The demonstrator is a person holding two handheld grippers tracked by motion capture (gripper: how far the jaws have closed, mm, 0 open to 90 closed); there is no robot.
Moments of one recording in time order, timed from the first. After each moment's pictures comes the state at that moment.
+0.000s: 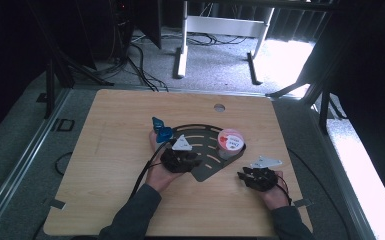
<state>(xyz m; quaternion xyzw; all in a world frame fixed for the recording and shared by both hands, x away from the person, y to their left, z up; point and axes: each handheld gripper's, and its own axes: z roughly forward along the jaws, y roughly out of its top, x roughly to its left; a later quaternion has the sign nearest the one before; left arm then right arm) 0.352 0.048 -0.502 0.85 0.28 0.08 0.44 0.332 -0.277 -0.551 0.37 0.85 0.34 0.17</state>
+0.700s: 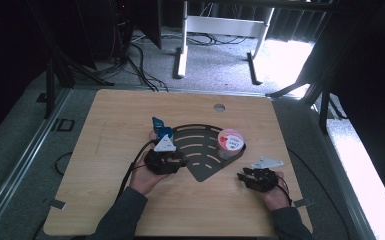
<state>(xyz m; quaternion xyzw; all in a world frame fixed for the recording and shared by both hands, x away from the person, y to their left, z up) 0.336 0.089 -0.486 0.84 0.29 0.10 0.44 0.331 -0.279 -0.552 0.38 0.84 0.35 0.16</state>
